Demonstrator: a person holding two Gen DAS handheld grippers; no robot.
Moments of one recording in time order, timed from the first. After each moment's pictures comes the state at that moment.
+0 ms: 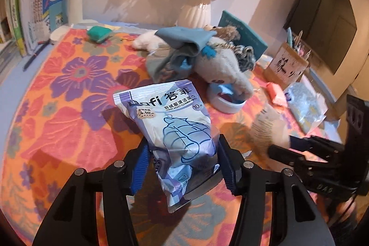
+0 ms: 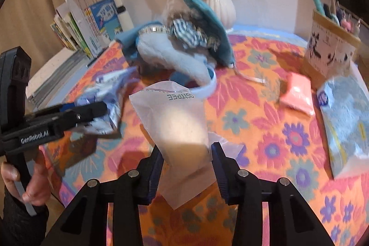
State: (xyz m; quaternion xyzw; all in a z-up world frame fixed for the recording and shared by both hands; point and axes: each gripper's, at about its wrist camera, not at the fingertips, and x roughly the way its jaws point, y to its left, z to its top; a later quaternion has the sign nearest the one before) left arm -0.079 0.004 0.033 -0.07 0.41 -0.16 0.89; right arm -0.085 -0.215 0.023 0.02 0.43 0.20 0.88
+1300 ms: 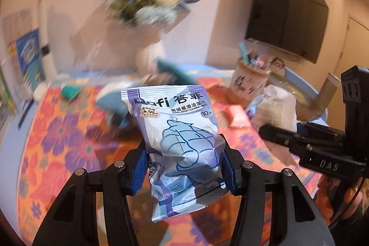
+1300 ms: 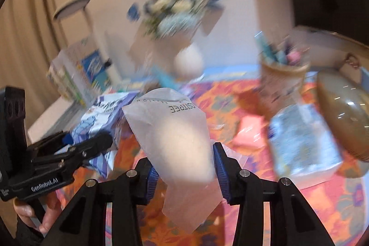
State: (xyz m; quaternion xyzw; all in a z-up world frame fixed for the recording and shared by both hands) left arm -0.095 -0.072 0.110 0.00 0.32 -0.22 0.92; right arm -0.103 -0.288 0.103 0.10 0.32 0.14 0.93
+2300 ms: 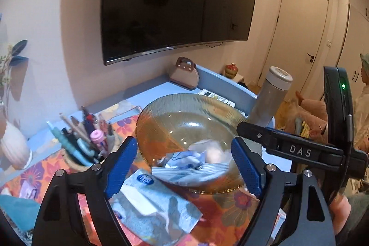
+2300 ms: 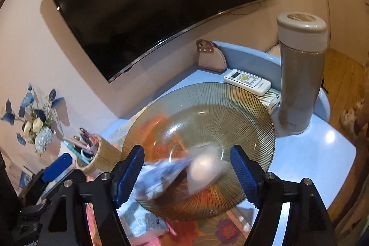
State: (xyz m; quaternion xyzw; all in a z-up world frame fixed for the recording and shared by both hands) left arm -0.031 -0.365 0.168 0.08 0.31 -0.43 0.84; right arm -0.110 -0.564 0.130 0.29 0.31 -0.16 0.89
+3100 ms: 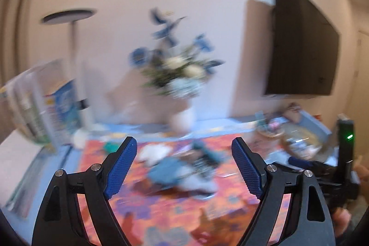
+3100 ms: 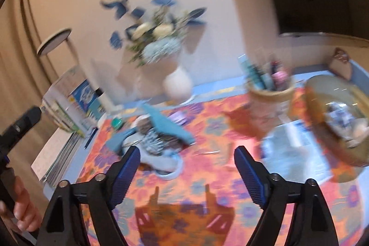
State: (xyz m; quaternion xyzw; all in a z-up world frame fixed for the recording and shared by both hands) left arm -0.094 -0.025 0.217 0.00 0.23 -0.12 0.97; right arm -0.078 -0.276 0.131 0.15 0.33 0.11 0.93
